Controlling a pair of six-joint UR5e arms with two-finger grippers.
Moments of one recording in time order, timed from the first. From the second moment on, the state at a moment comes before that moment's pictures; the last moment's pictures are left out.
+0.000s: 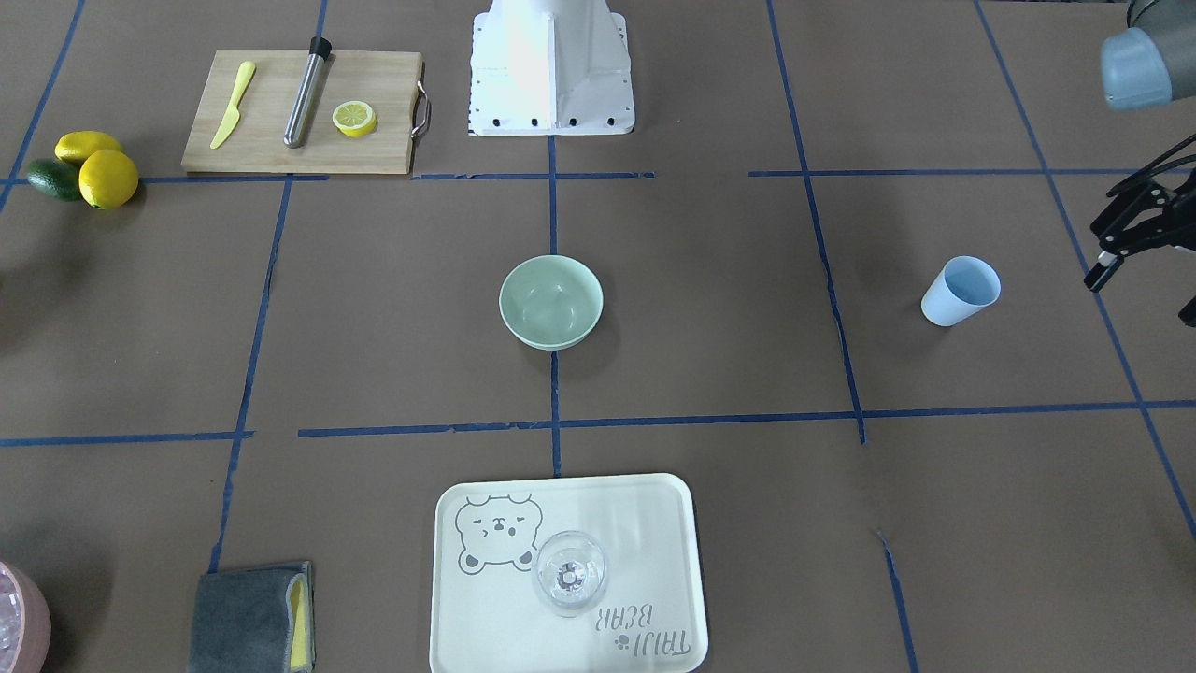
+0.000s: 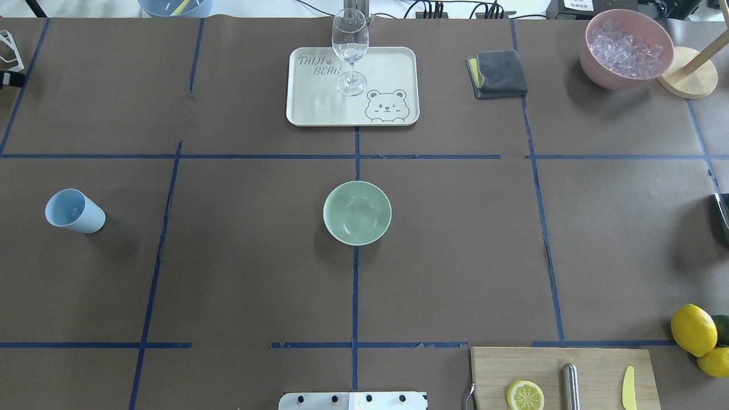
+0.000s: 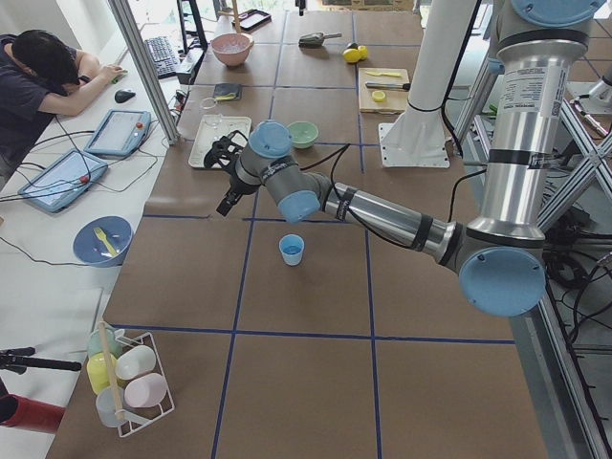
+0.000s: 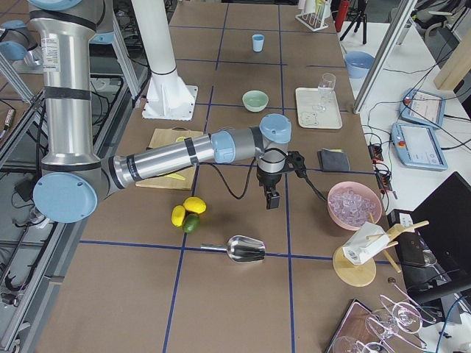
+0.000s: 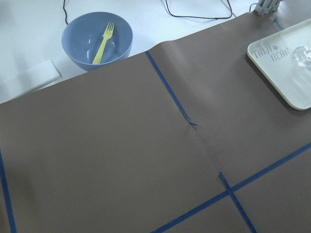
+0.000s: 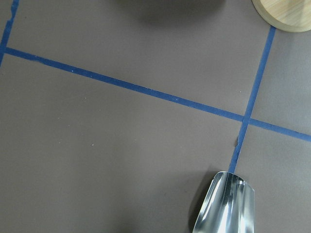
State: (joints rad) left arm -1.26 -1.62 -1.81 -2.33 -2.17 -0.53; right arm 1.38 -1.58 1.89 -1.68 2.27 0.01
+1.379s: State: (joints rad) left arm -0.61 -1.34 -1.80 -2.85 -0.99 -0.97; right arm 1.38 -1.59 1.88 -1.68 2.27 0.01
